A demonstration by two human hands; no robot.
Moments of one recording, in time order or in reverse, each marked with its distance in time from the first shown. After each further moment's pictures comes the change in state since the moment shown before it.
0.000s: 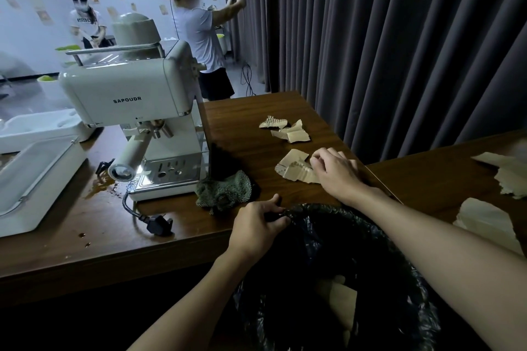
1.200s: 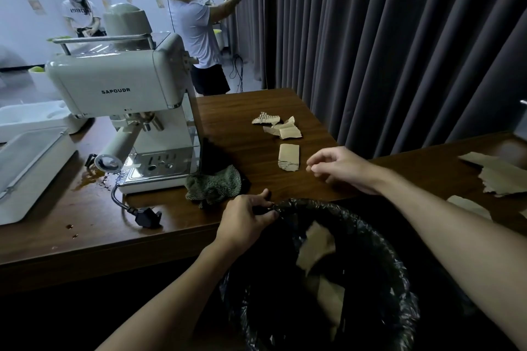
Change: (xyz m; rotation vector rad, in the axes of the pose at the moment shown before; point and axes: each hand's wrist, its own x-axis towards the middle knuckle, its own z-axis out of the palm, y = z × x) left_hand 0.003 -0.001 0.000 0.011 -0.036 -0.020; right_hand -0.012 0.011 -0.056 0.538 -0.449 0.121
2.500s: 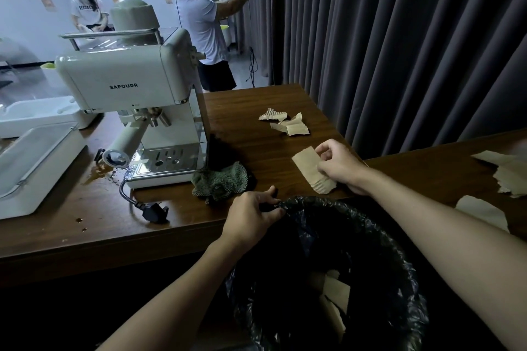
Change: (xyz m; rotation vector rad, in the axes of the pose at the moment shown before) left_hand 0.000 -0.001 0.000 -0.008 -0.010 0.010; right_hand 0.026 0.003 0.025 -0.040 0.255 0.045
